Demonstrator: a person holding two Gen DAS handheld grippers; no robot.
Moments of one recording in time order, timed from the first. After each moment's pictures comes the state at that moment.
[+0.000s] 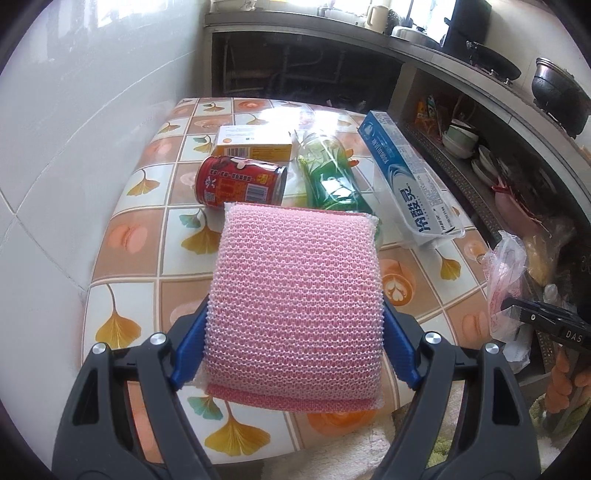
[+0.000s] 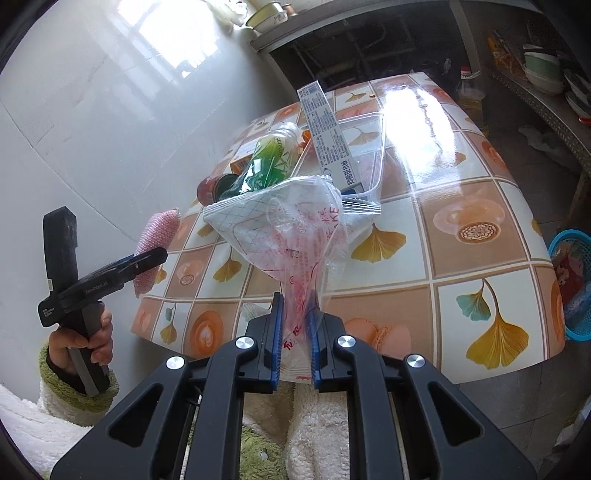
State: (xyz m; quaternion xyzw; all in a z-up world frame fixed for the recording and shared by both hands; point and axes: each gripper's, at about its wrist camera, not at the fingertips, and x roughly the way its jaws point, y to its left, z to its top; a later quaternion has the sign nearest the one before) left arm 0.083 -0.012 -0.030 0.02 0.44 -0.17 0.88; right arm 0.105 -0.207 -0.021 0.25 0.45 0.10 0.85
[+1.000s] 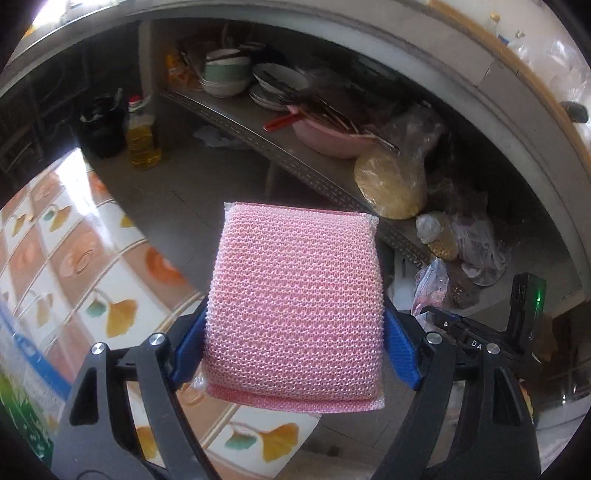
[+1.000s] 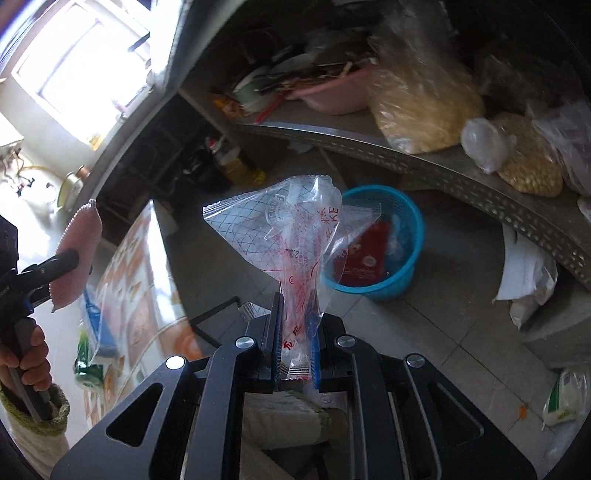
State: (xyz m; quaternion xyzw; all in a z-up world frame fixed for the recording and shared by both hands) left arm 0.096 -0.442 -0.032 0.17 0.48 -0.49 0.70; right arm -0.094 -0.462 -0.077 0.43 0.34 -0.29 0.78
